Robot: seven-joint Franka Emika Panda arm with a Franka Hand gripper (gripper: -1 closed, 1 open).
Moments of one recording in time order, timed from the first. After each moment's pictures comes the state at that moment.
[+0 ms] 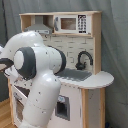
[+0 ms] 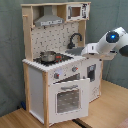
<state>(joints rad) -1.24 0.40 2.51 -2.21 -1.02 1.50 -0.11</state>
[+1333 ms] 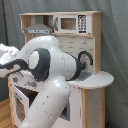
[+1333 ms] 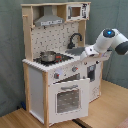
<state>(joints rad) -1.24 0.55 2.36 -2.32 -1.01 1.72 -0.42</state>
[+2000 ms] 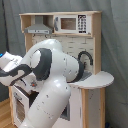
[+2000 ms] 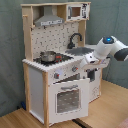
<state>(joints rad) -1.24 0.56 2.26 -2.43 -1.03 1.91 -0.43</state>
